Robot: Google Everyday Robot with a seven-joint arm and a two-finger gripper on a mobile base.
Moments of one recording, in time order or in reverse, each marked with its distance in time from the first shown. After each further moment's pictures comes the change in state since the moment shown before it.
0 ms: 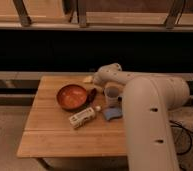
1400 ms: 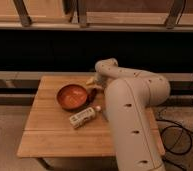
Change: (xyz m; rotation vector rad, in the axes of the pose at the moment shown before) arm 0.007 -0.044 0.027 0.164 0.163 0.099
